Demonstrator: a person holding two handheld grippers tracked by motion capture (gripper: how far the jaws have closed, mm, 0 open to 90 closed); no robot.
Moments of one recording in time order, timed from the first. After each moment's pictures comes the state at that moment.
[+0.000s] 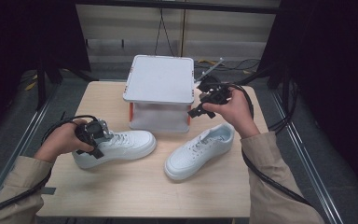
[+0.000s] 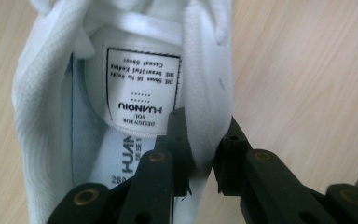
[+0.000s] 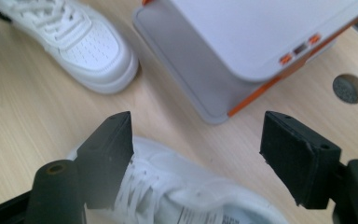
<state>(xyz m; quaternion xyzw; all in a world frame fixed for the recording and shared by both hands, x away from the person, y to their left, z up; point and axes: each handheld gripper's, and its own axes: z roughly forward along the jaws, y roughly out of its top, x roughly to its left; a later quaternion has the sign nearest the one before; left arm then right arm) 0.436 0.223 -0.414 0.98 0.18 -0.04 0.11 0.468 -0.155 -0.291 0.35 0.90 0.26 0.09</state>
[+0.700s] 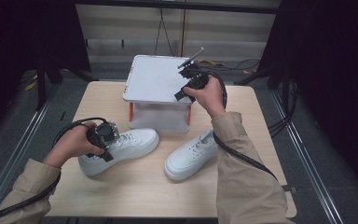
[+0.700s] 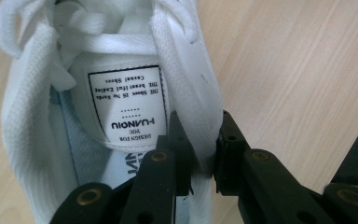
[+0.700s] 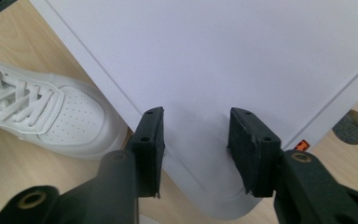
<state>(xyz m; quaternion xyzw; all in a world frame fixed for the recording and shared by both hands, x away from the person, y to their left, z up) 0.425 0.195 -0.415 0.97 0.20 -0.05 0.10 0.531 -0.119 -0.312 0.41 0.87 0.26 0.09</state>
